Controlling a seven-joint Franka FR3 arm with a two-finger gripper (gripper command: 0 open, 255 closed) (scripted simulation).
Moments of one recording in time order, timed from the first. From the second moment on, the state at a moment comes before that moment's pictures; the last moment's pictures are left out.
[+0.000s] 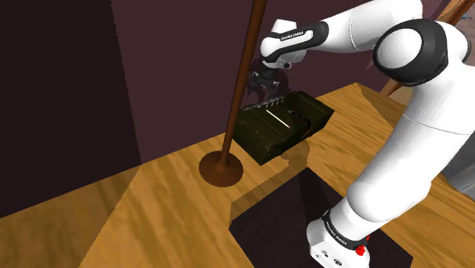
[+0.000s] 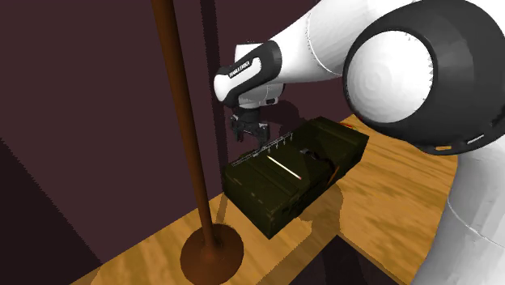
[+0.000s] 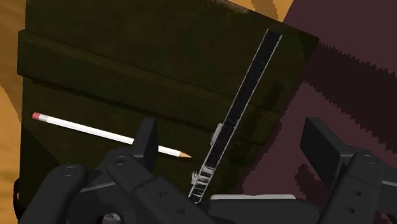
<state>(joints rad) -0.23 0.22 -0.01 -1.88 0.00 2.15 0.96</state>
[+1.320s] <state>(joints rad) -0.28 0.53 -0.10 -1.67 0.02 2.24 1.17</state>
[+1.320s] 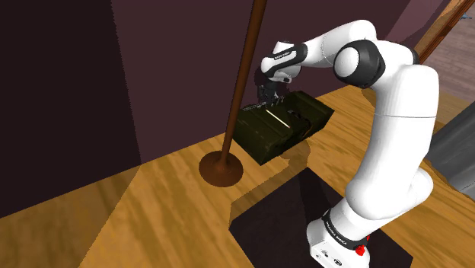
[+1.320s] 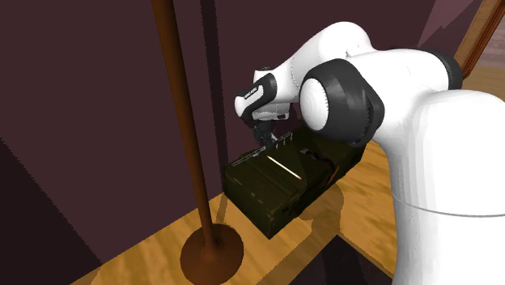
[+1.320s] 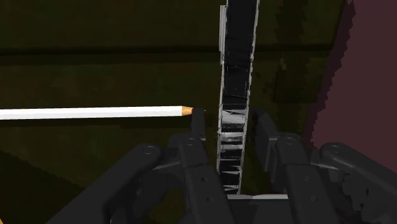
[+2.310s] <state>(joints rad) -0.28 0.49 -0.10 -1.65 0.01 2.18 1.17</state>
